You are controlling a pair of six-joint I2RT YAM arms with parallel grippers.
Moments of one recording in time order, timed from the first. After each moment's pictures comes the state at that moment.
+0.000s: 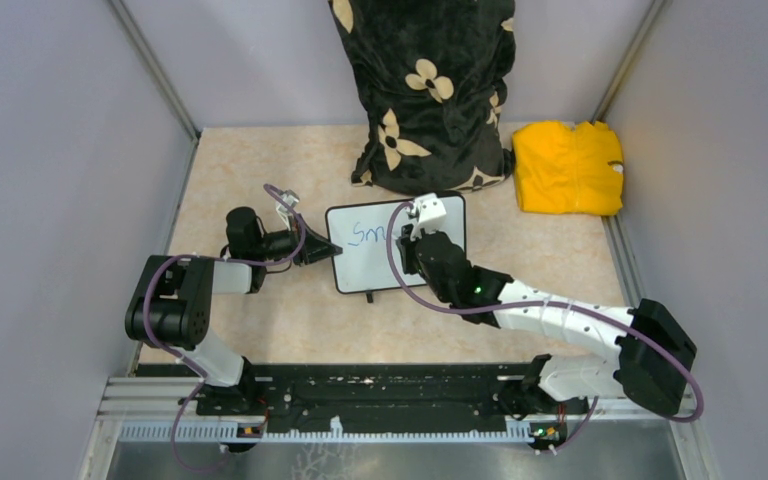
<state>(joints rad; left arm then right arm) -0.11 1.62 0.51 0.91 1.15 -0.42 0.99 1.21 0.76 0.12 0.51 0.30</state>
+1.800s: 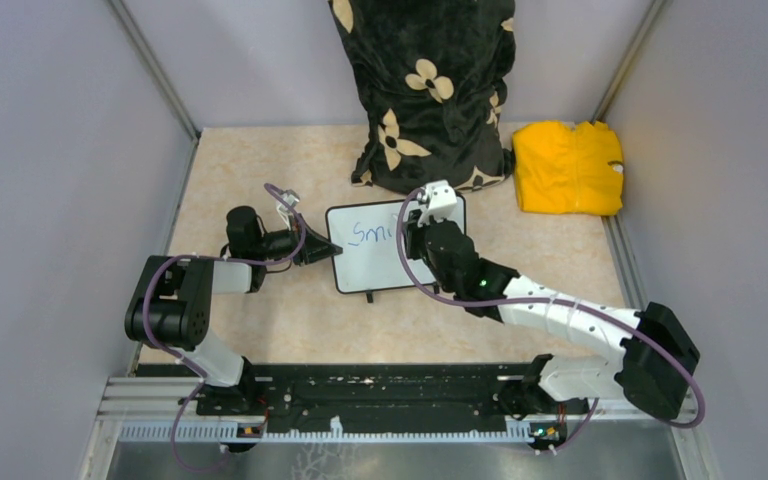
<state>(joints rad) -0.11 1.62 0.52 0.89 1.15 -0.41 0.94 1.19 0.79 0.17 0.52 0.29</state>
